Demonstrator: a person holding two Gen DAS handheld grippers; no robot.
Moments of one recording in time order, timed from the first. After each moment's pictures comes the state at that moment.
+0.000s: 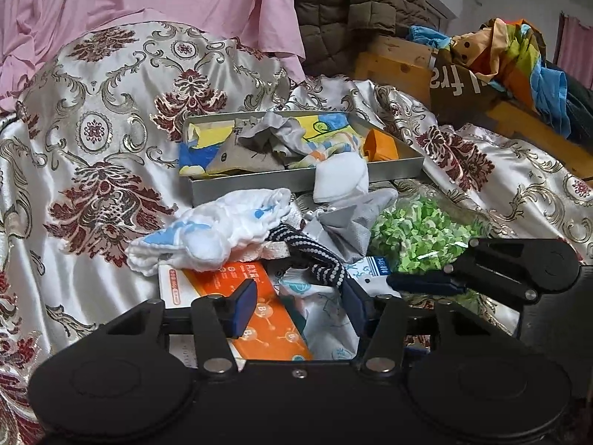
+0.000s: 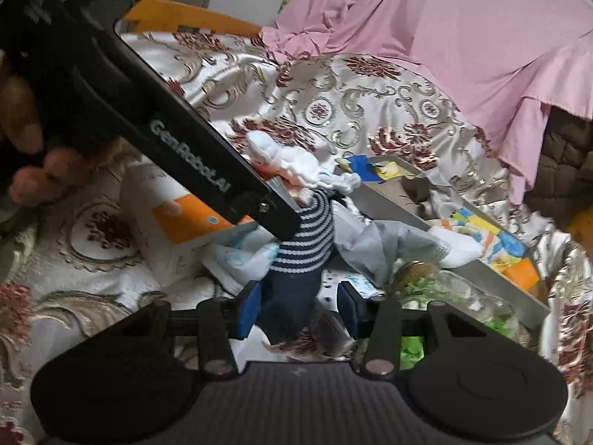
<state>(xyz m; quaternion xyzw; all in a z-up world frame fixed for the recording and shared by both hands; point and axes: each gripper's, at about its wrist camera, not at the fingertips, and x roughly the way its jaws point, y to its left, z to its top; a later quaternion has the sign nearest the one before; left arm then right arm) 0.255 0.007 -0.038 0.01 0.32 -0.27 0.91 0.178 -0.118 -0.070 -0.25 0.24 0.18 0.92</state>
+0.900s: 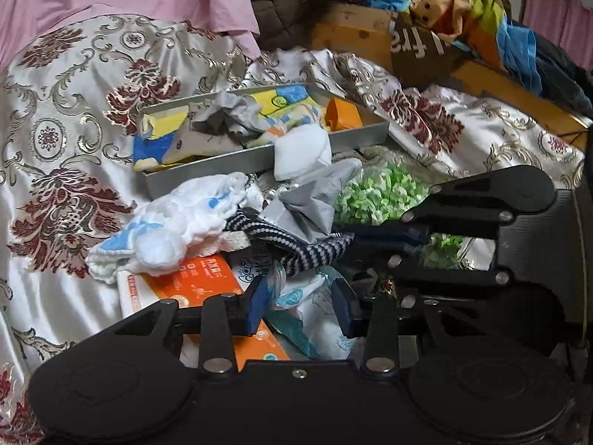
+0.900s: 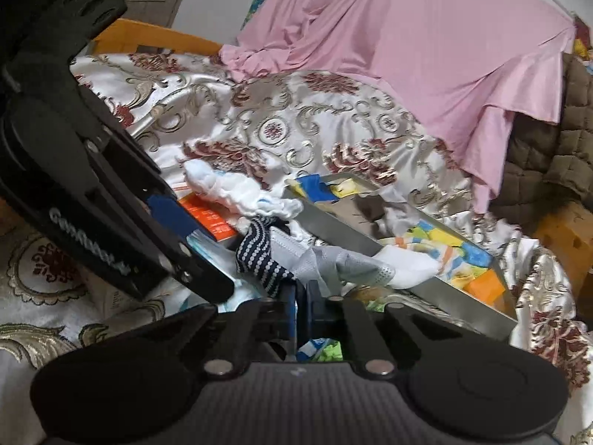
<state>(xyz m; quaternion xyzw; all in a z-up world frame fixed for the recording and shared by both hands) 0.264 -0.012 -0.044 0.07 0.34 -0.33 0.88 0.199 -0.133 -0.056 -0.24 0.21 0.15 0.93</state>
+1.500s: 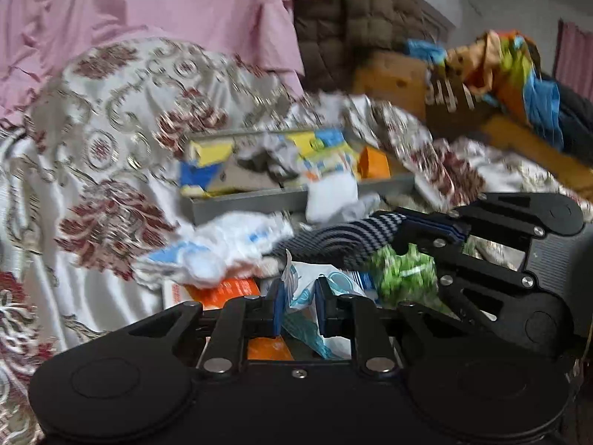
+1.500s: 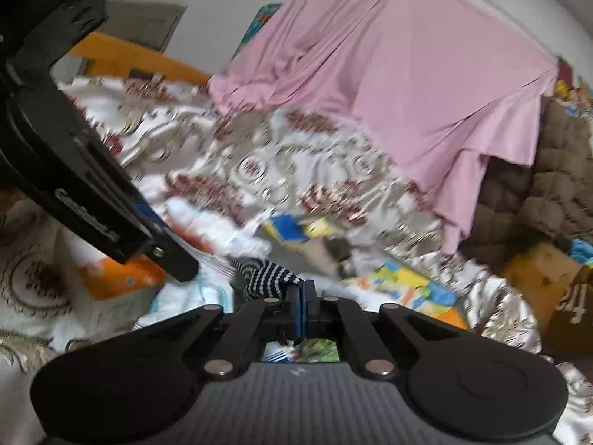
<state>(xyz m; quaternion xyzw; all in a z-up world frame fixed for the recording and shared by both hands) 0.236 0.007 -0.012 0.01 0.29 -0.26 0.92 0.178 -0.141 -0.033 -0.26 0.12 0.11 0.95</state>
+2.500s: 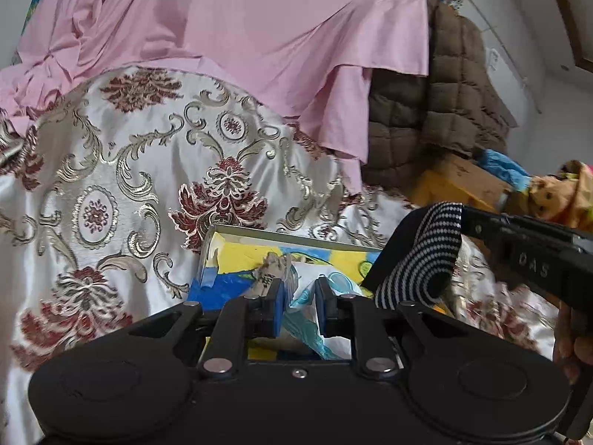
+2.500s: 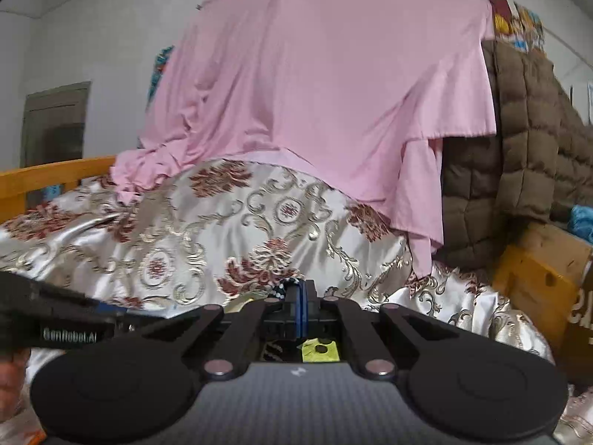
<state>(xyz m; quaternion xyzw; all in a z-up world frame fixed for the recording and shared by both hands) 0.409 -0.026 0.025 -0.12 0.24 -0.19 0.95 0.354 -0.219 0.085 -0.10 0.13 0.09 0.98</state>
